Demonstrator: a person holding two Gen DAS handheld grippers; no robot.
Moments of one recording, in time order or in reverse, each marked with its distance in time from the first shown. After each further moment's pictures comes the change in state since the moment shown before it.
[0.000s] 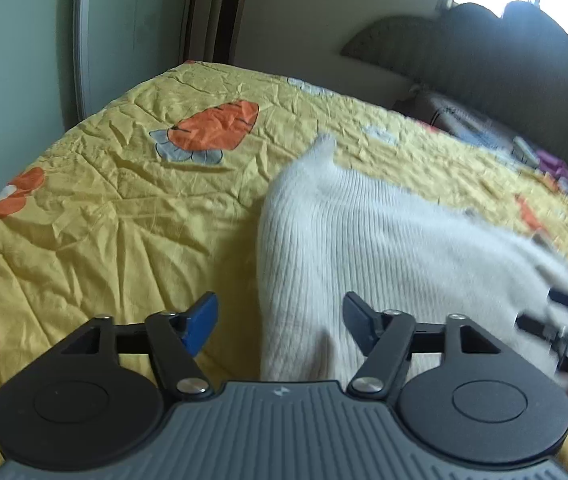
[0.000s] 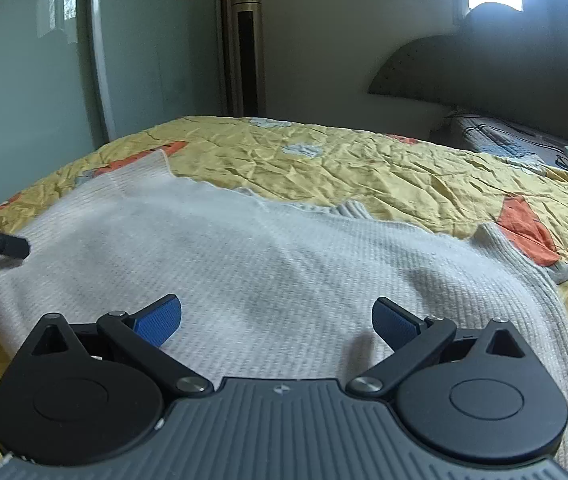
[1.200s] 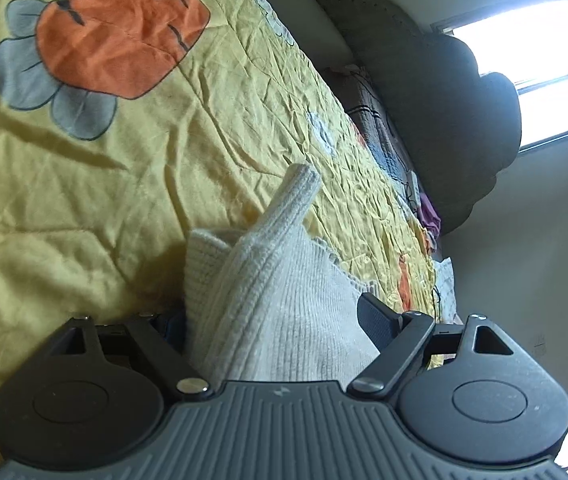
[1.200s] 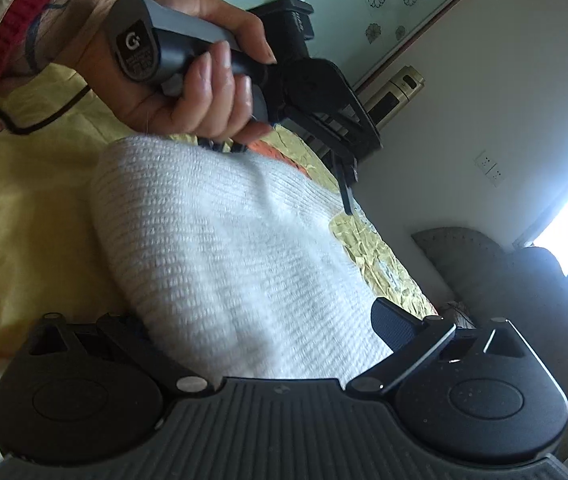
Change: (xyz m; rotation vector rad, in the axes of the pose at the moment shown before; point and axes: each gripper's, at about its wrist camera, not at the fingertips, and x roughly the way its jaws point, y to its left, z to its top) left arm 0.165 0.045 0.087 -0.409 0.319 -0.547; right arm 0.047 0.202 -0.022 -0.762 -0.107 -0.177
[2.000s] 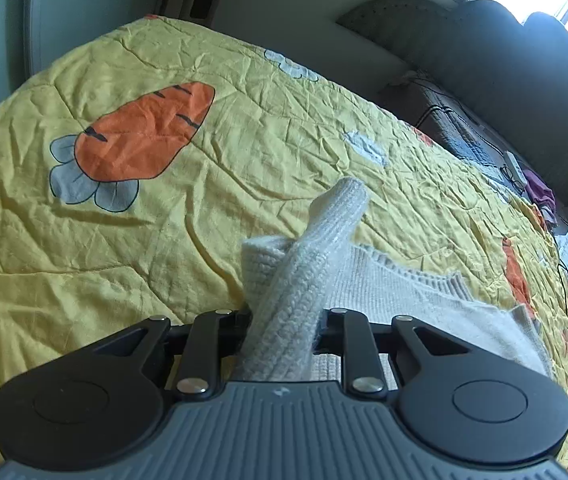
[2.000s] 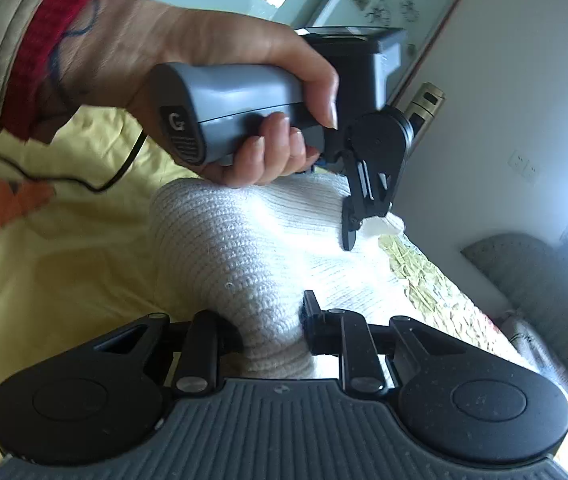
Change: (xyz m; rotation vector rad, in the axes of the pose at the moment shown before) left arm -0.012 -0.090 -0.043 0.268 -0.165 0.463; right arm -0.032 -0.041 -0.024 0.176 -0.148 0.182
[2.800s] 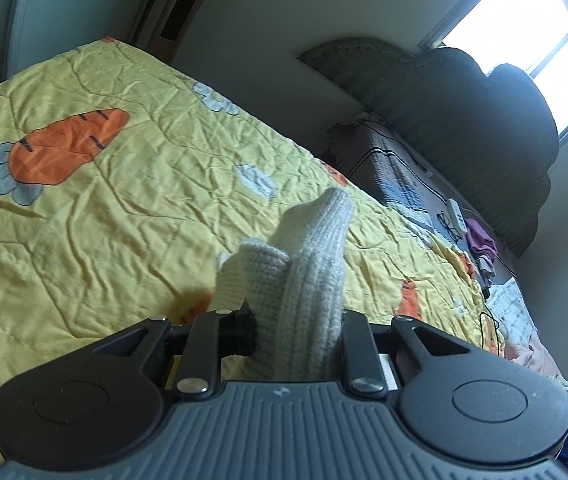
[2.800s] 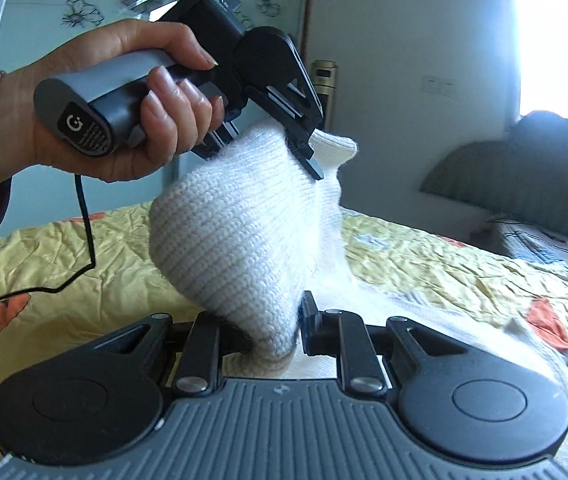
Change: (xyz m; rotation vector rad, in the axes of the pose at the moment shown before) left arm -0.050 -0.116 -0.004 -0.114 -0.092 -0.138; right arm -0.075 -0.099 -0.053 0.432 -0.061 -0.048
